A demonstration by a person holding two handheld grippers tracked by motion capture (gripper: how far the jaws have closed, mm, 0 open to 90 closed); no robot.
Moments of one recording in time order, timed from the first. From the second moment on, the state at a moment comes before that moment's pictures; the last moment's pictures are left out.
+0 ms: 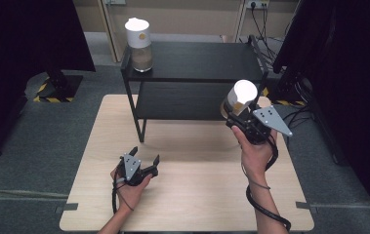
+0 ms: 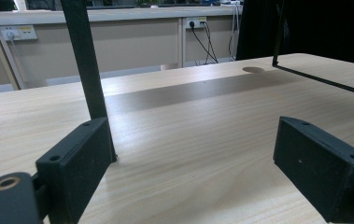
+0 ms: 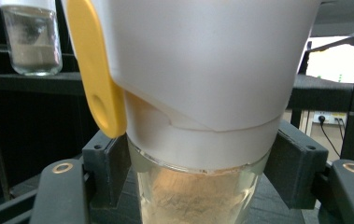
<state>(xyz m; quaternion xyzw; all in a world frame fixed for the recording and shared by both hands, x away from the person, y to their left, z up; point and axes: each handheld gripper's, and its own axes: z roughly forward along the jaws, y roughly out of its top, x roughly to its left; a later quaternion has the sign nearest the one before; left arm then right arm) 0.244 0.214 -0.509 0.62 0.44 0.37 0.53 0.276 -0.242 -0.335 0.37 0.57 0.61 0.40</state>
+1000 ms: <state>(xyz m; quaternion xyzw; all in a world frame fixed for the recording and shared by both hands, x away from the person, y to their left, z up) 0.244 0.214 -0.509 0.63 0.43 0.37 0.53 0.280 -0.240 -0.296 0.36 0.54 0.63 0.42</state>
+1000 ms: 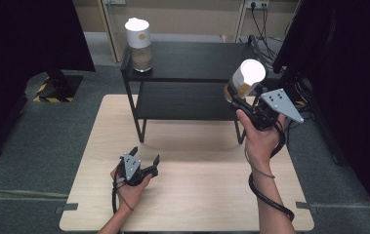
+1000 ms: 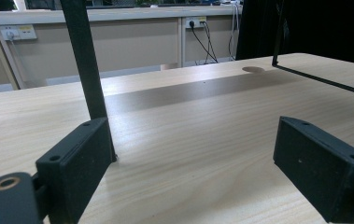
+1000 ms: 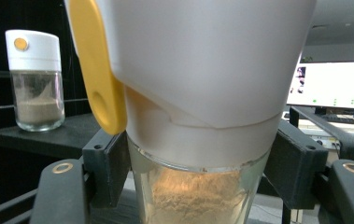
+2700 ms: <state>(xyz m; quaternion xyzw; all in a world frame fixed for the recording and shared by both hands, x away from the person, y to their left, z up) 0.245 0.215 -0.508 0.63 0.43 0.37 0.53 0.349 -0.222 -0.232 0.40 0.54 0.59 0.44</state>
